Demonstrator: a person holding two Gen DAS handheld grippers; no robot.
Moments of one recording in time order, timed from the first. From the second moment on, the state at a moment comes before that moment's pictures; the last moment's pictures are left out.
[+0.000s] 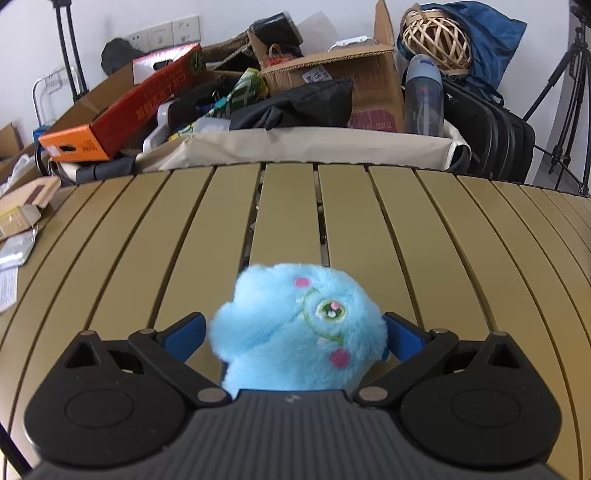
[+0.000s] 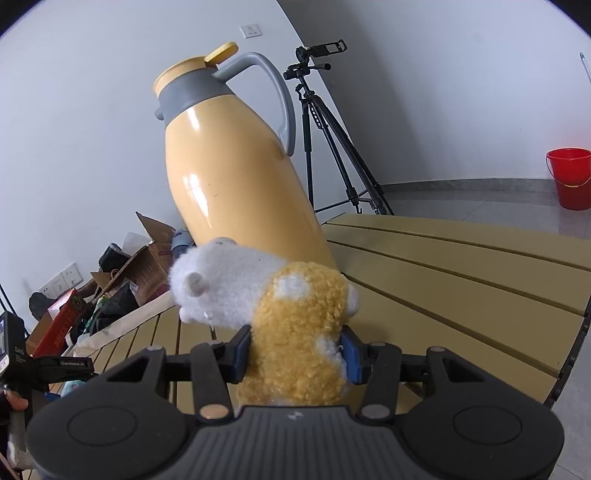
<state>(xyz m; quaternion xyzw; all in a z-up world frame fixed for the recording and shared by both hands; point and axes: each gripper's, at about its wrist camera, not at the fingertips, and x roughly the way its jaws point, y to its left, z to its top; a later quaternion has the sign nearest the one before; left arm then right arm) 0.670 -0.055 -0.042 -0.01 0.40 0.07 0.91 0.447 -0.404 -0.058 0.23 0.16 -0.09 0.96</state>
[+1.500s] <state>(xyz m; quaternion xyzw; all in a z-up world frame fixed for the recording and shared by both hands) 0.476 -0.054 0.043 0.00 0.32 0.05 0.95 0.398 -0.386 -0.020 0.22 0.12 -0.01 0.97</state>
